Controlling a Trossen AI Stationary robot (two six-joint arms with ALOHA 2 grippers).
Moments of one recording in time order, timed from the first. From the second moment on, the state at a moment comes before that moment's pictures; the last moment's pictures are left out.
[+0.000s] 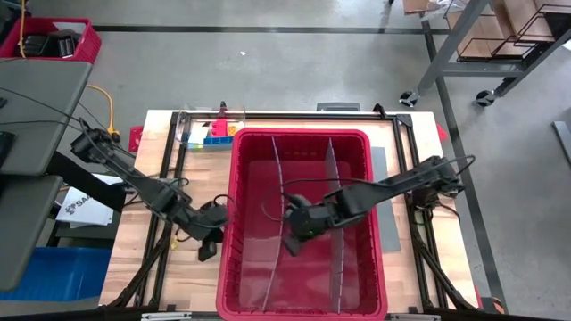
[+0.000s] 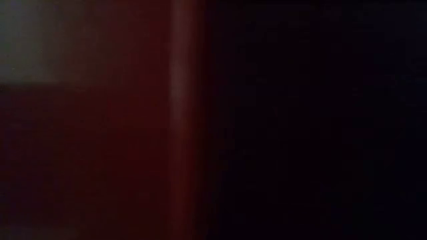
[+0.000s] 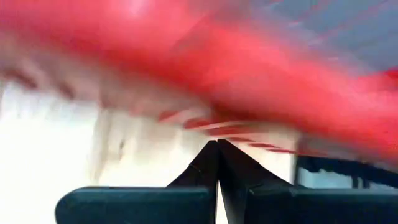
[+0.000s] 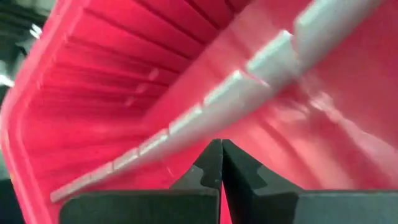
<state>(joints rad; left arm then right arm) -0.59 1.13 0.84 -0.62 -0.11 -0.84 0.36 1.86 1.79 -0.88 0.06 1.09</state>
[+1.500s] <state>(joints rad) -0.59 1.94 1.60 -0.98 -0.12 -0.14 0.96 1.83 2.09 -1.37 0.44 1.70</state>
